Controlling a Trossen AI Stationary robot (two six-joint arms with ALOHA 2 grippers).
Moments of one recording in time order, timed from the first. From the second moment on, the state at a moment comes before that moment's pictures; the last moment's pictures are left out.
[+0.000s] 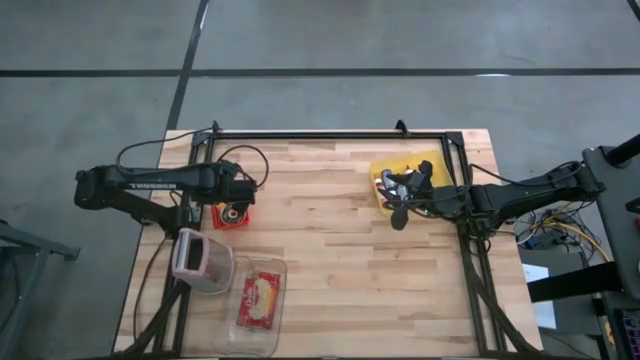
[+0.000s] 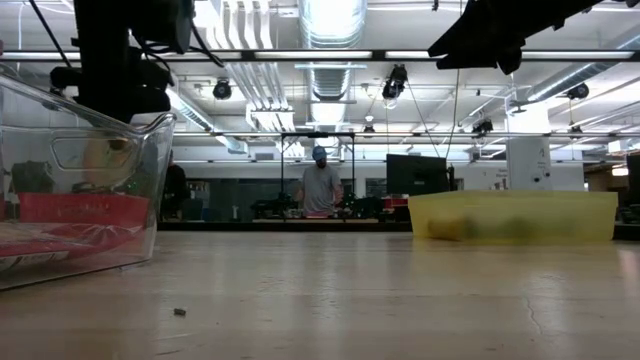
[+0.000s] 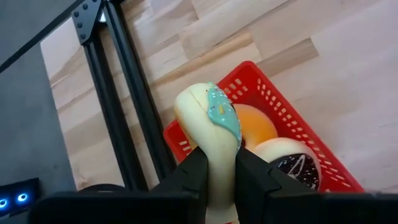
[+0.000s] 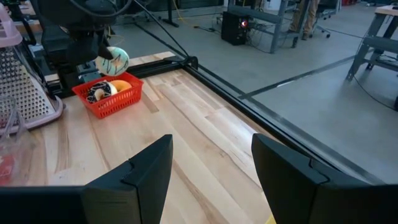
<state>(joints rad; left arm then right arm) 0.13 1.22 0.93 -1.39 -0.51 -1.02 0.18 0.90 0.63 -0.07 0.71 0.26</state>
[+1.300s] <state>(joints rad) 0.13 1.22 0.83 -1.26 -0.47 -0.83 0.18 0.90 0.63 -0.07 0.71 0.26</state>
